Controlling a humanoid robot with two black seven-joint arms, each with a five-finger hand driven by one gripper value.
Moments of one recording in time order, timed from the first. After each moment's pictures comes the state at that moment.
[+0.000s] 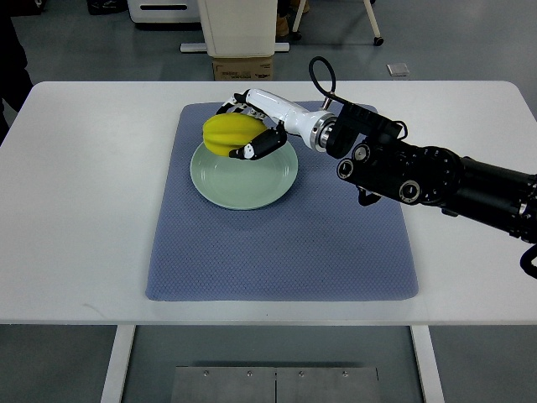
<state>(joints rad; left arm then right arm) -0.01 0.00 -0.10 -0.14 0.21 -0.04 0.01 1.31 0.00 -0.16 0.74 -0.71 -0.14 0.21</state>
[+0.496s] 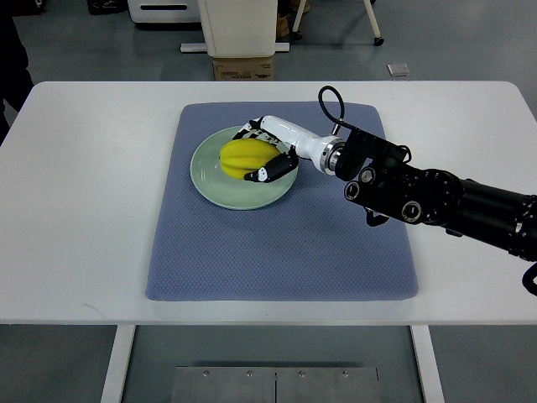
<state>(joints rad) -0.01 0.00 -0.10 -0.14 0.21 -0.04 0.01 1.24 0.00 -0.17 0.73 -0.71 -0.14 0.22</state>
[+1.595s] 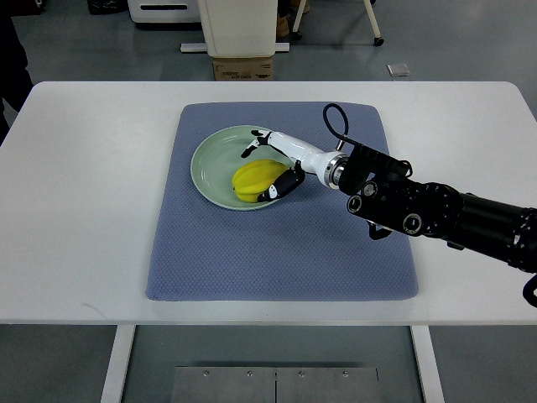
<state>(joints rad) -0.01 0.00 -0.10 -0.14 0.21 -0.04 0.01 1.19 0.00 -0.19 0.72 -0.71 -0.15 0.20</state>
